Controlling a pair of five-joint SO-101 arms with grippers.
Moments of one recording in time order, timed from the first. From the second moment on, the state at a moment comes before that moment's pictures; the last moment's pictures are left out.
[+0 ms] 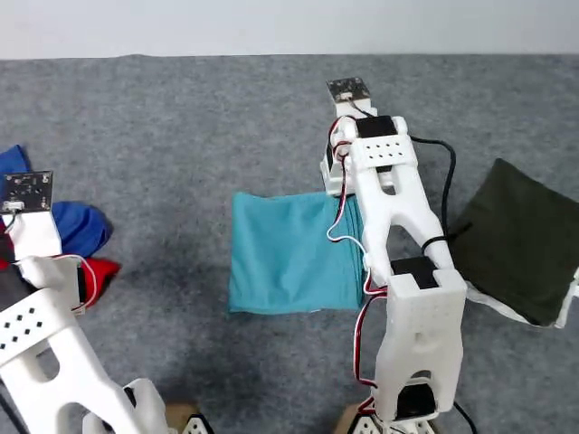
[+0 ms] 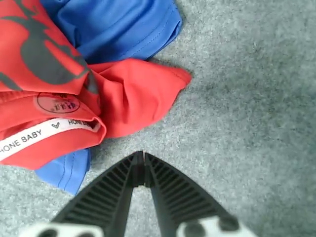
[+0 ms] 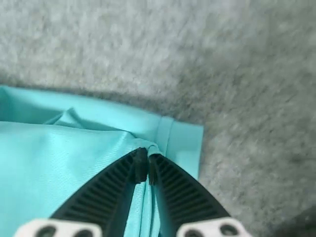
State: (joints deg) left arm -38.0 -40.0 38.5 85.3 -16.4; right arm -11.5 33.0 -25.7 76.5 2.3
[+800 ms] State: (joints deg) left arm -38.0 -40.0 38.5 85.3 -16.6; right arm -8.5 49.2 -50.9 77.1 7.3
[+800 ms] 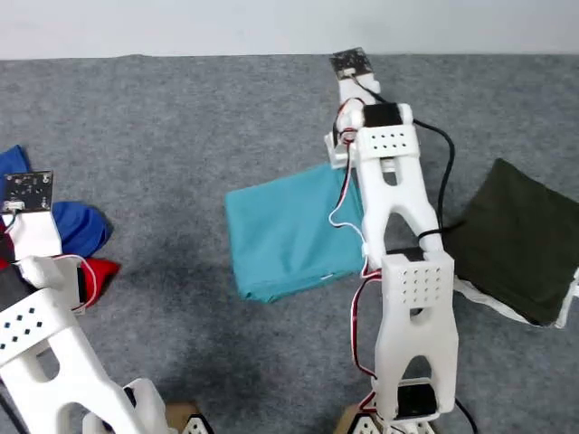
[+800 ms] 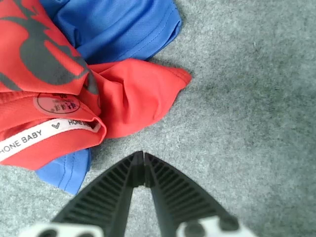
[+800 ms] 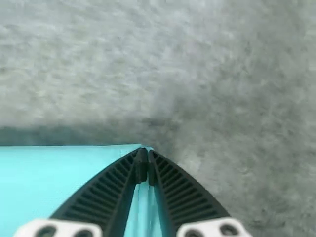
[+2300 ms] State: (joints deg) left arm -38.0 -40.2 38.5 89.0 -22.8; right arm -14.6 53.5 -47.2 95.2 -5.1
